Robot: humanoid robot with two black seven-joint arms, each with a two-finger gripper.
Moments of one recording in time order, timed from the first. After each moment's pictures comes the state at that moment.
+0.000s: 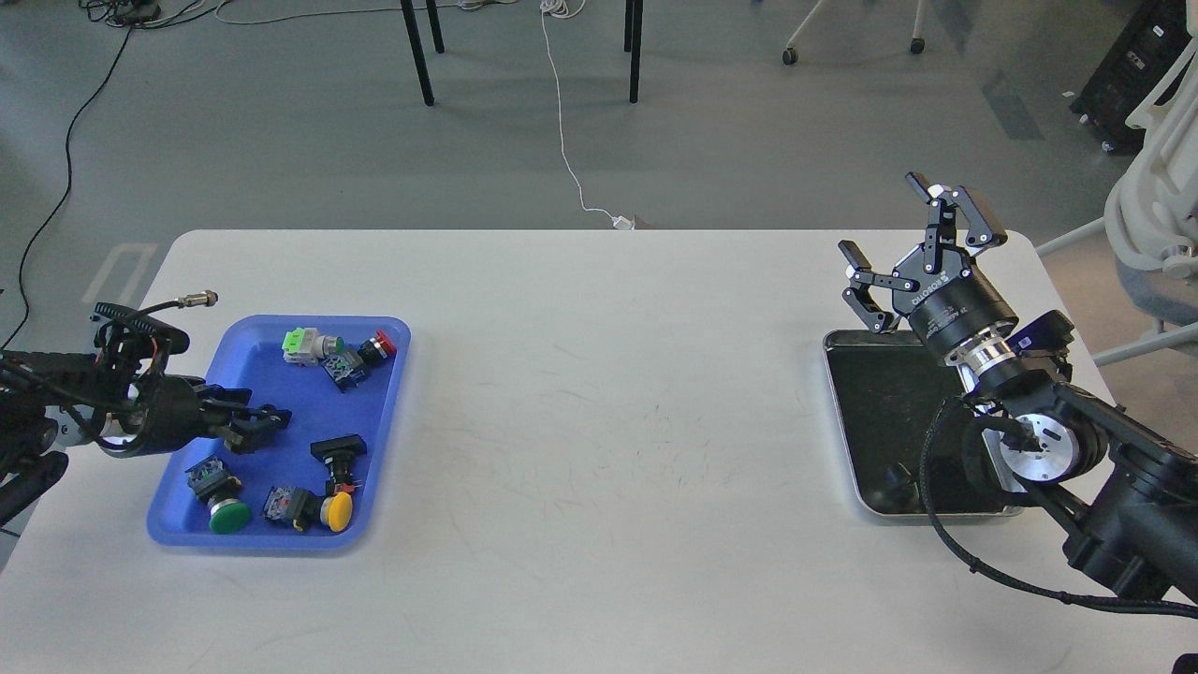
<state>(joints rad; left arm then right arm) -0.65 0.73 -0.45 -0.83 2.04 -0.31 -0.49 0.57 -0.42 0.67 0.84 -0.14 0.43 0.49</state>
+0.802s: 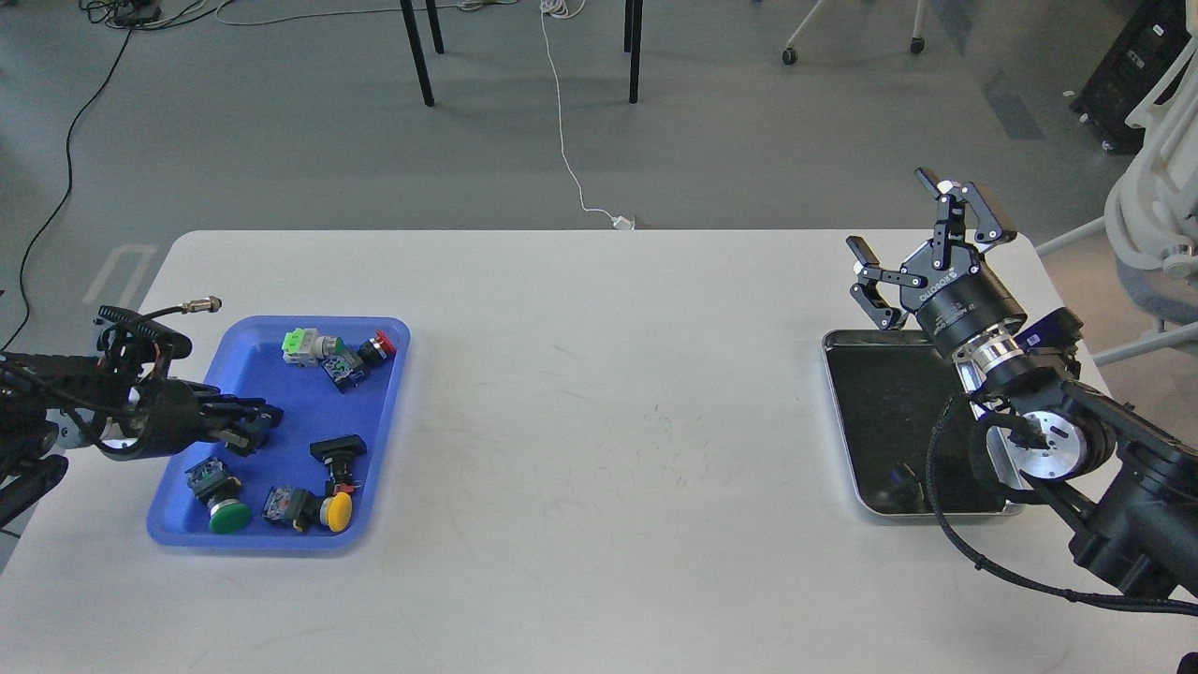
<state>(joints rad) -0.67 0.74 -0.41 -0.84 2.04 -0.31 -0.49 0.57 -0.43 0.68 0.84 -0.14 0.43 0.49</state>
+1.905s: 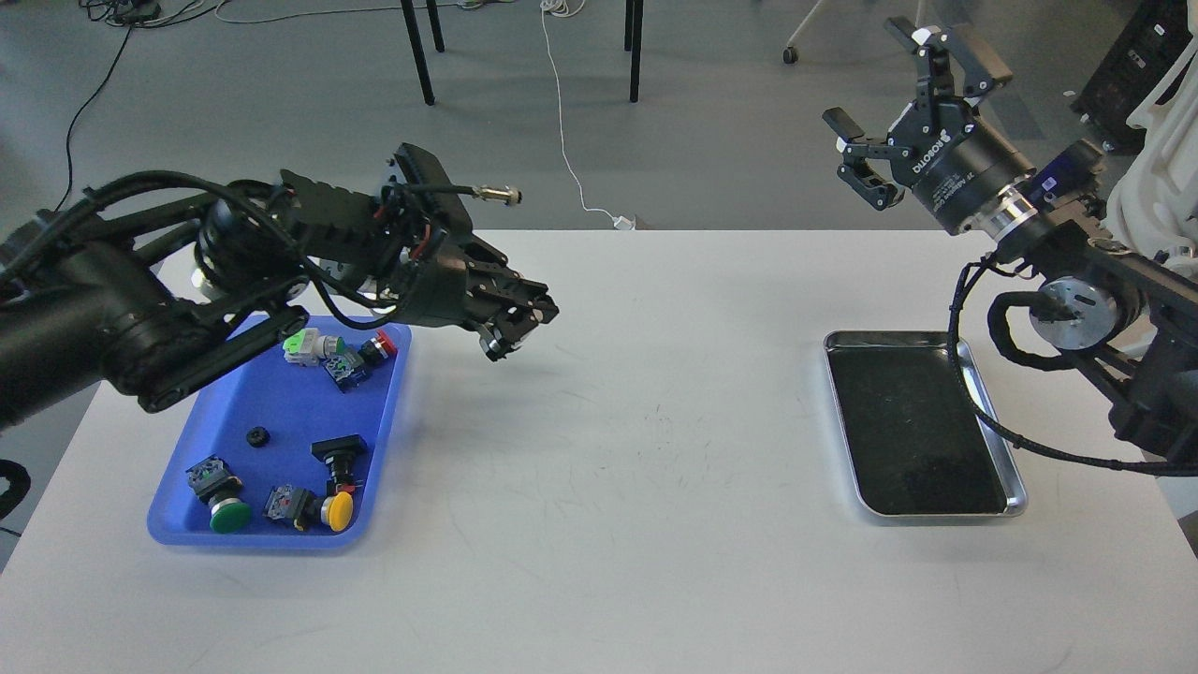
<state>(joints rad) -1.10 0.41 -0.30 -1.16 2.18 -0.45 -0.49 0.98 -0.52 0.38 0.87 -0.14 0.43 0.49</state>
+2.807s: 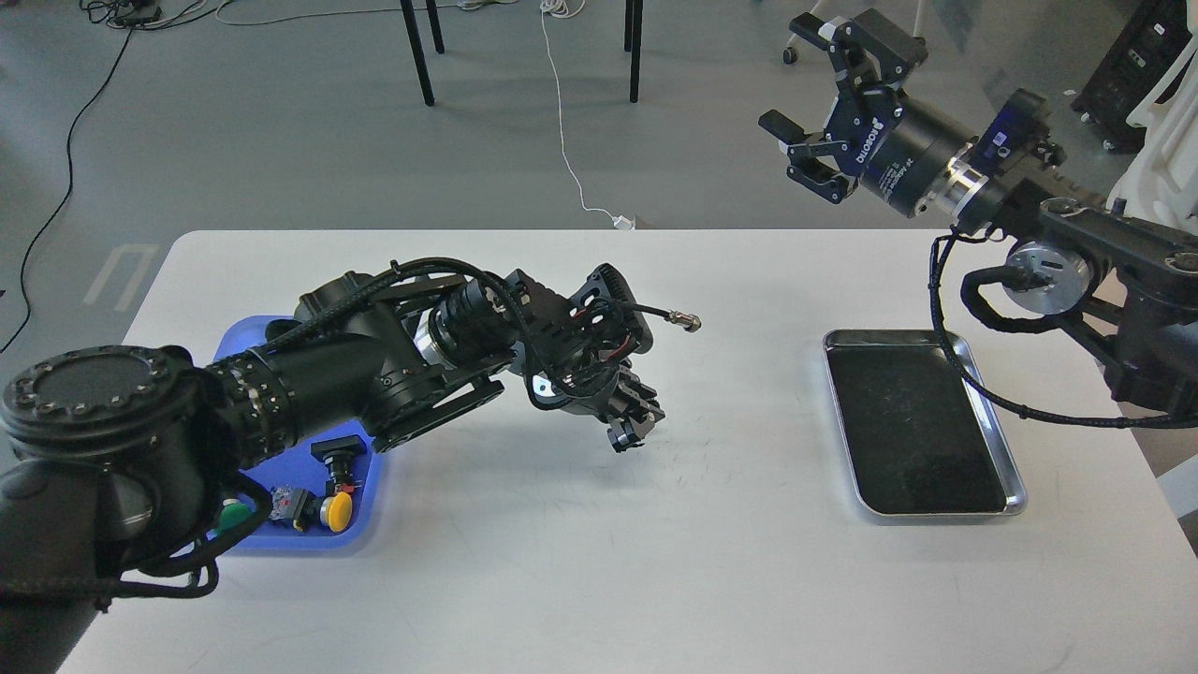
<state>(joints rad) -1.11 -0.04 -0.11 -0.72 2.18 -0.44 -0.49 1.11 -0.50 0.16 0.88 -0.15 0.43 0.49</state>
